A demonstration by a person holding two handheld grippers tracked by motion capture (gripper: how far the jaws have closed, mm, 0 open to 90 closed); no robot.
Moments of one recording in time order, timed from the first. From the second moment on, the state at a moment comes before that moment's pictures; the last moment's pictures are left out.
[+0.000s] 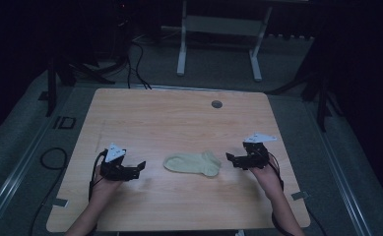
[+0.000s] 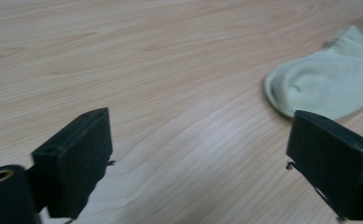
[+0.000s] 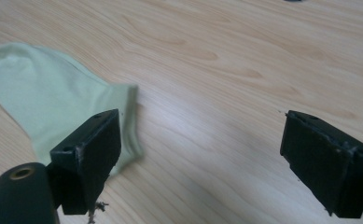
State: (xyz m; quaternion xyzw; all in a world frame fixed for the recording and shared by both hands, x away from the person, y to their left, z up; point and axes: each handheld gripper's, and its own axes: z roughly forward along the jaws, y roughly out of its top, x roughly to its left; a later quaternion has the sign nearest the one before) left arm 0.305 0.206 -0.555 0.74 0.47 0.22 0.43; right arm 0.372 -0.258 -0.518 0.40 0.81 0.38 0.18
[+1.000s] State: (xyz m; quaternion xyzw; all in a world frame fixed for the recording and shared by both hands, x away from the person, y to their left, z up) left arm 0.264 0.253 -0.563 0.72 0.51 0.23 0.42; right arm 0.319 -0.345 -0.543 0.49 0.77 0.35 0.19
